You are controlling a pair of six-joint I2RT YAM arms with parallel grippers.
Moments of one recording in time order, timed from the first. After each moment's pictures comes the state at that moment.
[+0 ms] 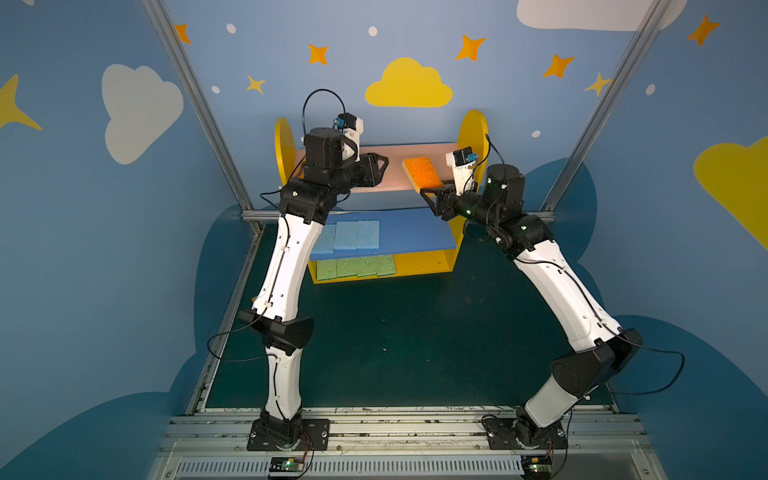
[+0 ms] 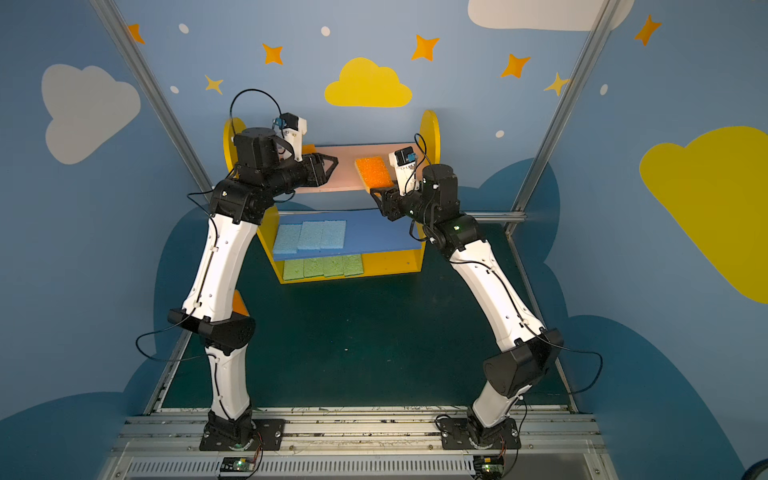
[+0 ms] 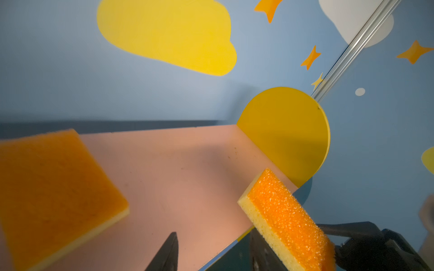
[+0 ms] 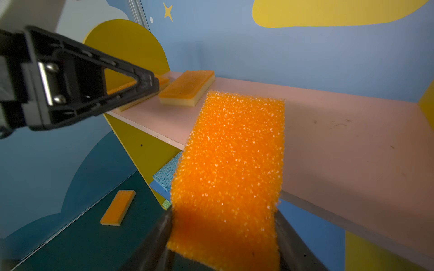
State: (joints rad) left arm -0.33 2.03 2.70 -0.83 0.22 -0.29; right arm 0.49 1.67 1.91 -0.40 -0.28 0.07
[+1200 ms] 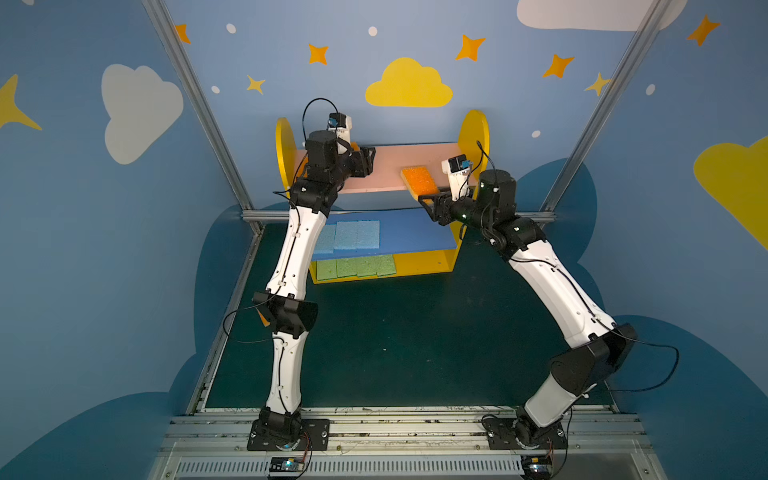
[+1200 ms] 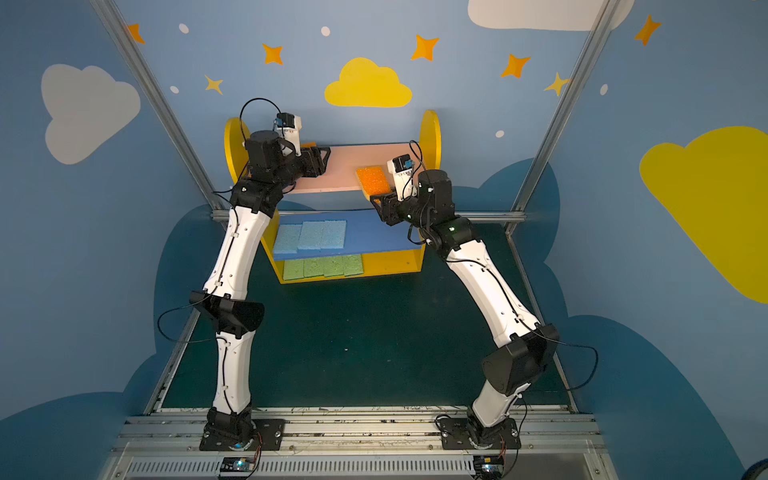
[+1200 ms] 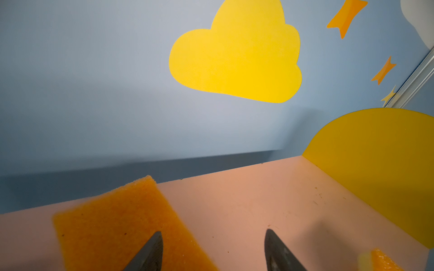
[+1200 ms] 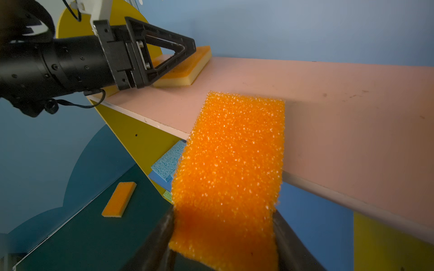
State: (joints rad) left arm -0.24 2.25 2.77 -0.62 0.17 -0.24; right arm 0.49 1.69 1.86 -0.39 -0.28 0.09
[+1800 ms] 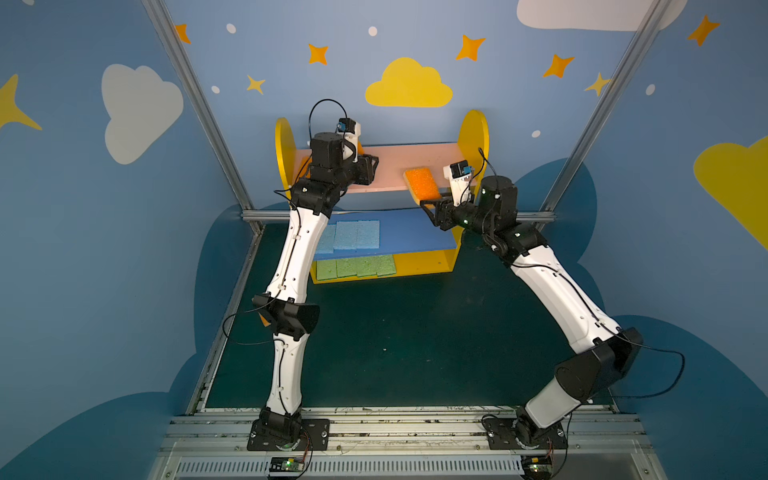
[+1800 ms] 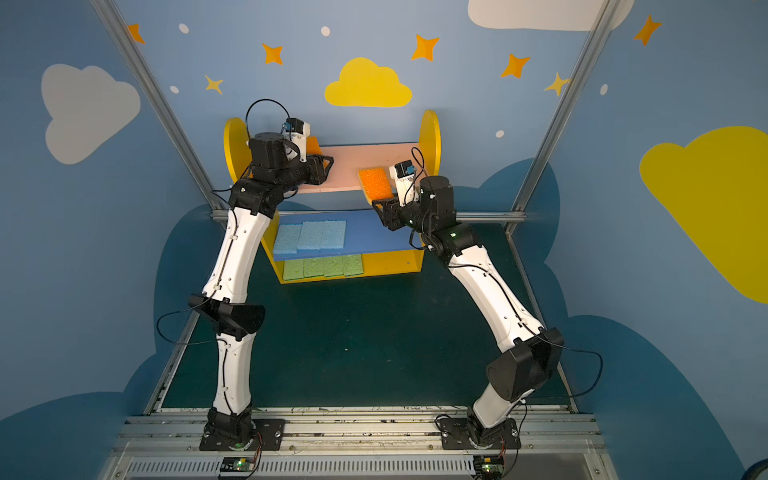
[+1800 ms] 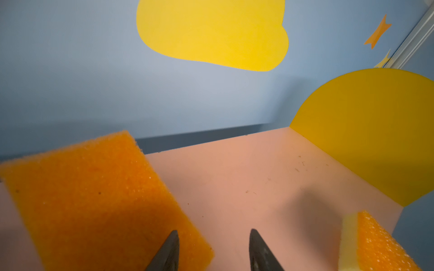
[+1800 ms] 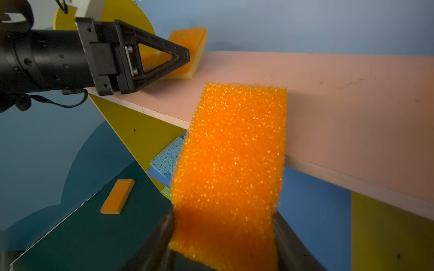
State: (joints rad) left arm -0.28 2.22 2.79 -0.81 0.20 -0.19; right arm 0.49 1.63 1.76 -0.35 -0.28 0.11
